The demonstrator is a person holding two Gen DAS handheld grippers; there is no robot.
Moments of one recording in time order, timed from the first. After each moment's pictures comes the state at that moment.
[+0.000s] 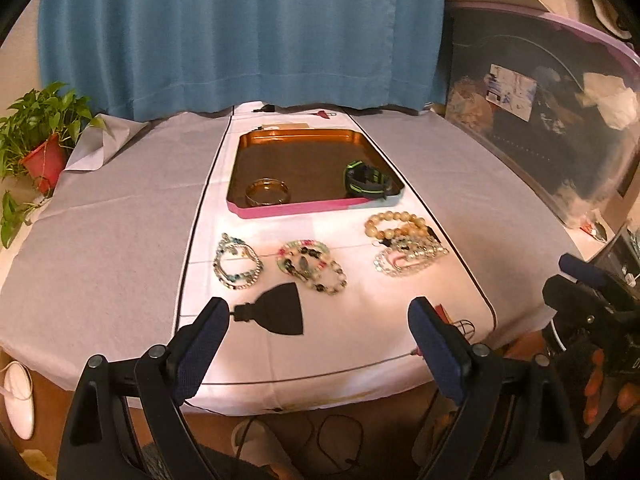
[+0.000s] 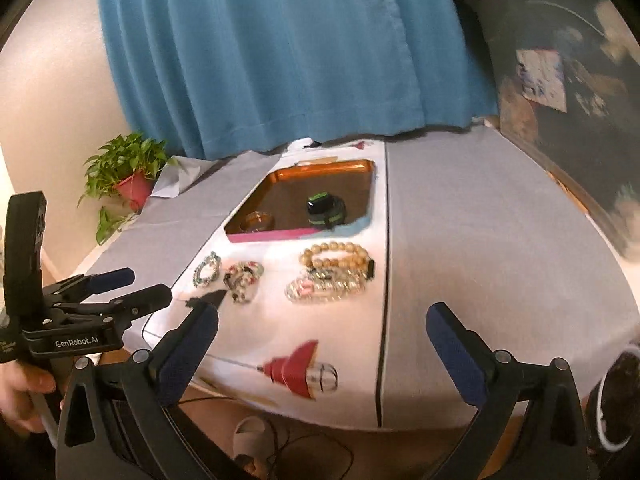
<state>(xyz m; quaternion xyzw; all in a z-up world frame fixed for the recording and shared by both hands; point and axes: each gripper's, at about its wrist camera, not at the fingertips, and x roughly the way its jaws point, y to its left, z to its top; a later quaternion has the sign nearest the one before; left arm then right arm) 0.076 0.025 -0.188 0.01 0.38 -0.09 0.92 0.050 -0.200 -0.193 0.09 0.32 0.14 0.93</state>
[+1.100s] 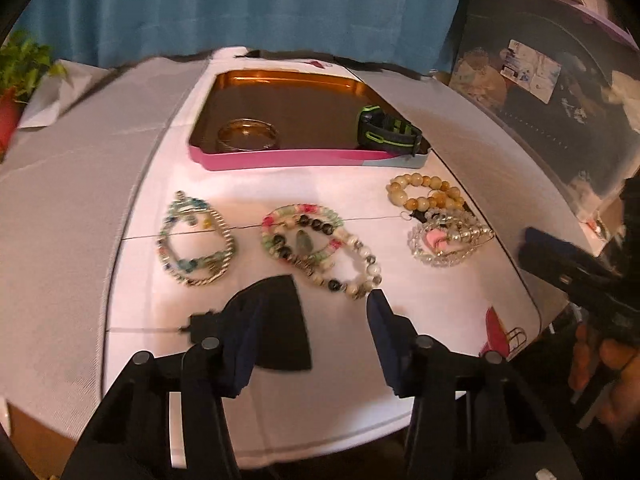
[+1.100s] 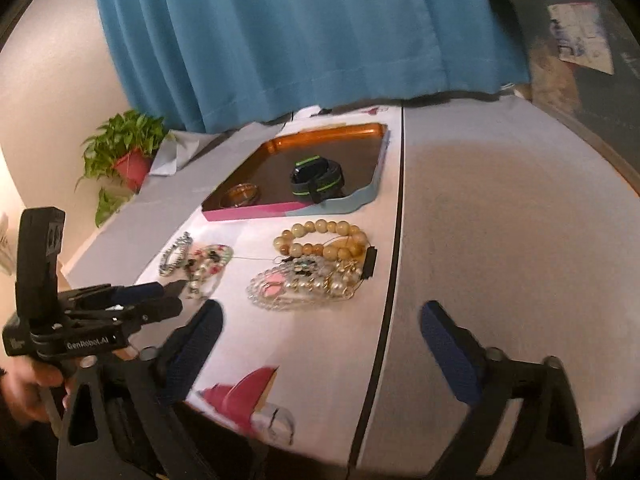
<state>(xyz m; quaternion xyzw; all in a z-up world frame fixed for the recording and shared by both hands) 0.150 0.038 -0.266 -0.04 0.44 -0.14 0.89 0.148 -0.197 -0.262 0.09 0.36 0.19 0.91</state>
